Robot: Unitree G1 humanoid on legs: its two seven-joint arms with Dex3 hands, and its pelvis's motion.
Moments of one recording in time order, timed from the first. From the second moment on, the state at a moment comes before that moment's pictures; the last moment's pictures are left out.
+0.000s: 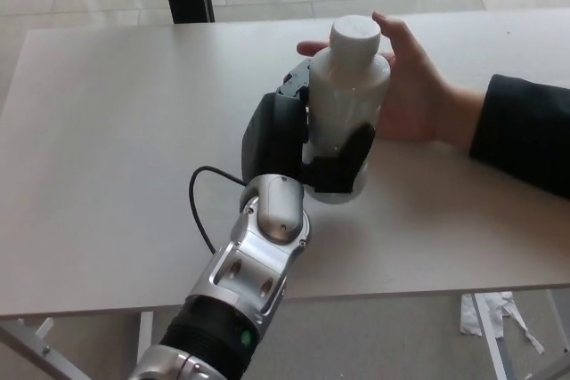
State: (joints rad) left_arm -0.56 -0.13 -0.23 0.61 0.29 0.01 0.41; right_arm 0.25 -0.39 -0.55 0.14 0.26 0.20 0.09
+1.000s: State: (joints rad) left_arm -0.94 -0.09 -0.15 0.99 0.29 0.12 0.46; right_arm 0.24 -0.36 -0.46 0.12 0.23 0.18 0.07
